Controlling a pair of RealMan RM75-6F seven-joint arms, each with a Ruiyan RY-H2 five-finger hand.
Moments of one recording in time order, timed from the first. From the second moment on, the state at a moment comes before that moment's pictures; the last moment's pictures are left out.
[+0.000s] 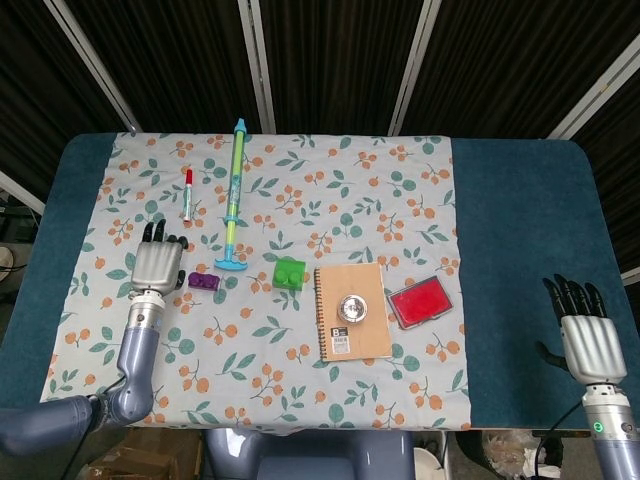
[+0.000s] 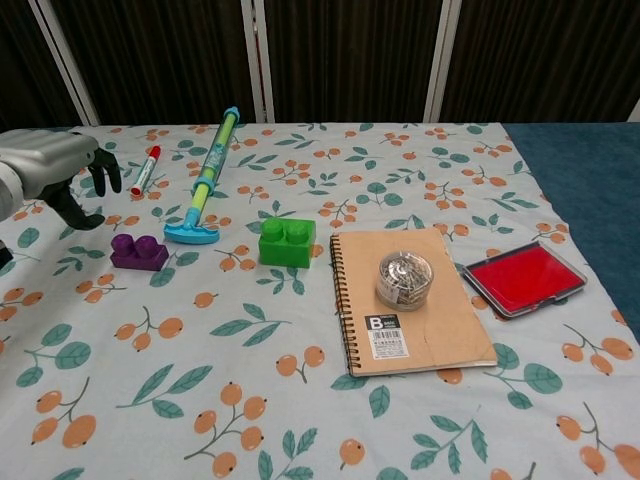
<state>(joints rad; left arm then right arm) -0.71 -1.60 -0.23 -1.45 0.71 1.20 0.83 0.15 -1.18 0.09 -1.53 -1.39 1.37 -0.13</state>
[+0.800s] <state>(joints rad) -0.71 -1.69 -0.17 -1.38 0.74 1.17 0.82 0.16 -1.19 0.09 -1.53 -1.40 1.36 -0.13</state>
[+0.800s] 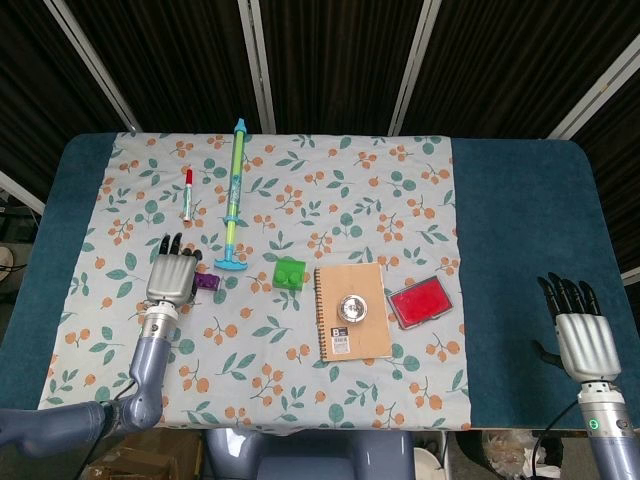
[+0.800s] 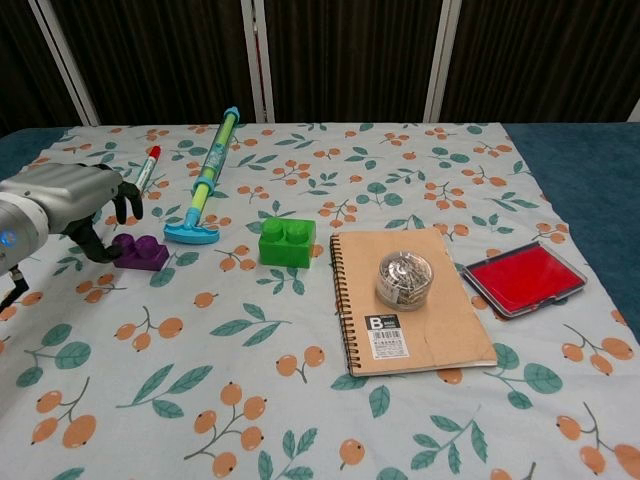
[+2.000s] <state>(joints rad) -0.71 -1.76 -0.15 -1.33 0.78 1.17 0.87 0.16 -1.18 0.09 -1.52 -1.40 1.36 -0.10</state>
